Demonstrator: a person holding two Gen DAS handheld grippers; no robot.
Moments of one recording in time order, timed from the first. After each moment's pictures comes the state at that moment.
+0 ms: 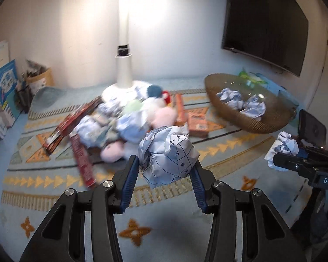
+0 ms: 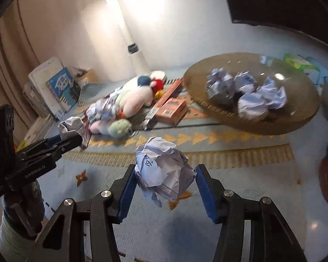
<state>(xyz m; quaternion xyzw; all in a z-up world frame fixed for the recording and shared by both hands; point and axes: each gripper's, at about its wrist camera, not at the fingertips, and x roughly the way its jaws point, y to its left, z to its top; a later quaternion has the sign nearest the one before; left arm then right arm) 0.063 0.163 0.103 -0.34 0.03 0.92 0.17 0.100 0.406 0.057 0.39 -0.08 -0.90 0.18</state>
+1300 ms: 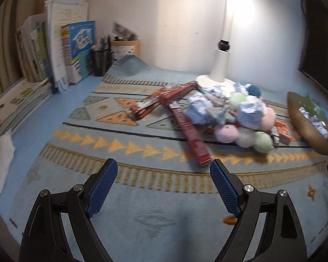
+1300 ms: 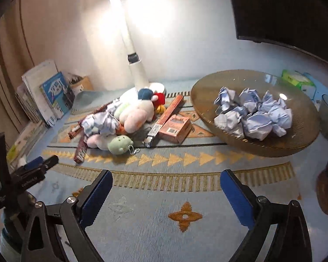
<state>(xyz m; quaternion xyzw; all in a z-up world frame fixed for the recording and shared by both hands) 0.074 0.028 0.048 -0.34 -0.05 0.94 -0.06 0.084 0.353 0.047 0.37 -0.03 -0.92 0.15</state>
